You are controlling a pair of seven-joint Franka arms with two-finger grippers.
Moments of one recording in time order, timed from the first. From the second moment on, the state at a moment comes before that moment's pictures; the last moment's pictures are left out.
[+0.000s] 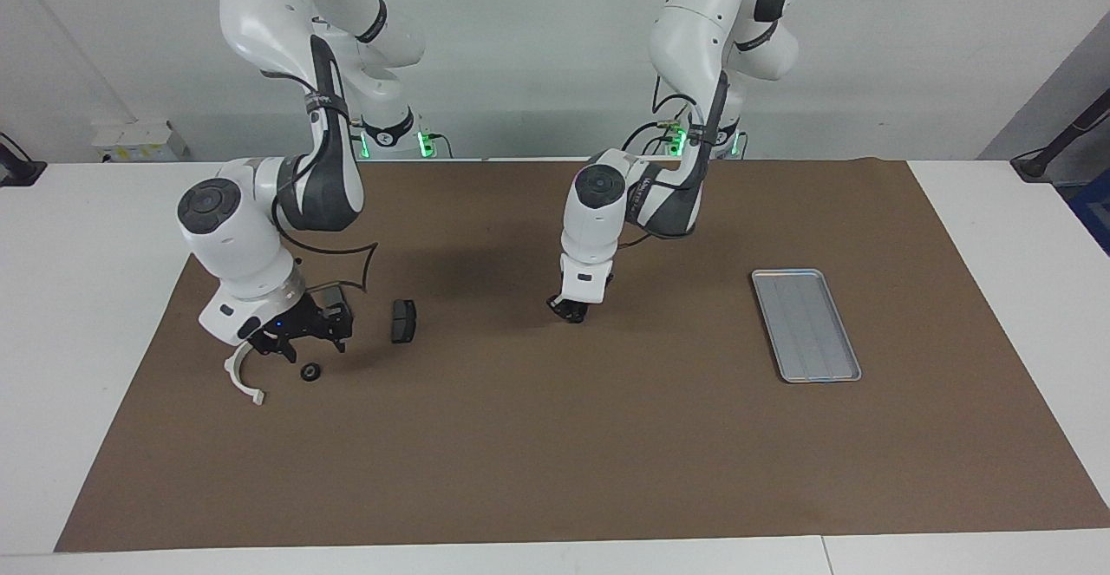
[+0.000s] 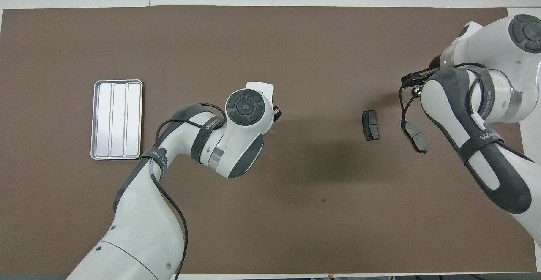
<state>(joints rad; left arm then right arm) -0.69 0.49 0.03 -1.76 -0.07 2.30 -1.18 -0.01 0.37 0.00 -1.75 0.02 2.18 -0.23</state>
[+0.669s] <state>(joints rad) -0.66 0.42 0.06 -1.72 -0.07 2.18 -1.18 0.08 0.37 0.00 -1.75 0.03 2.16 -0.06</state>
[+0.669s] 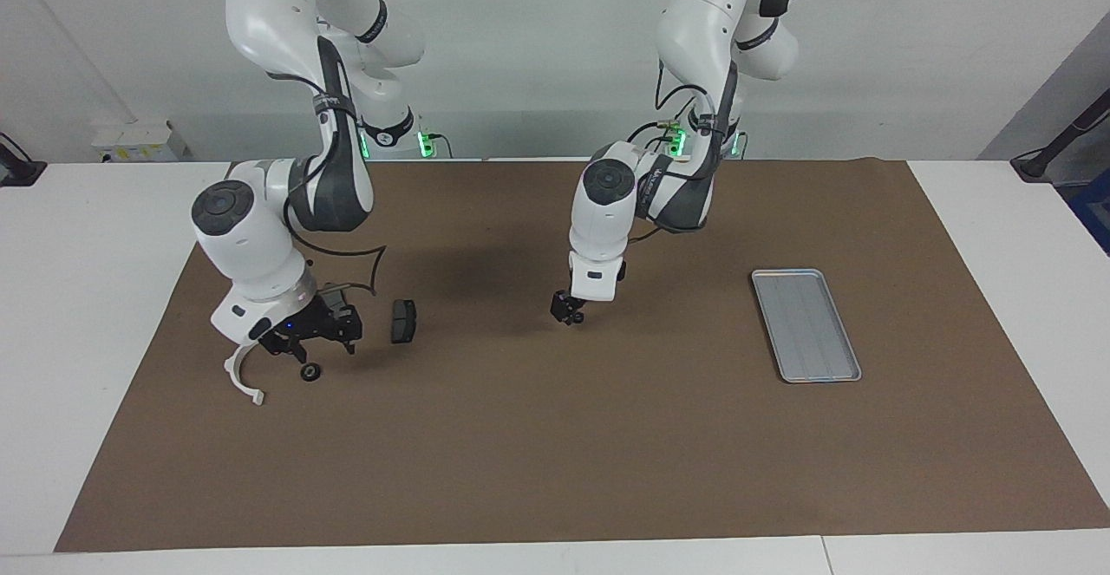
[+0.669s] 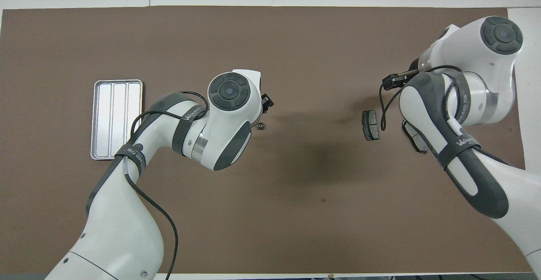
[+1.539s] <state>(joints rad) -0.25 0.20 0.07 -1.72 -0.07 1.90 -0.54 0.59 0.34 0.01 -1.73 -0.03 2.13 0.77</state>
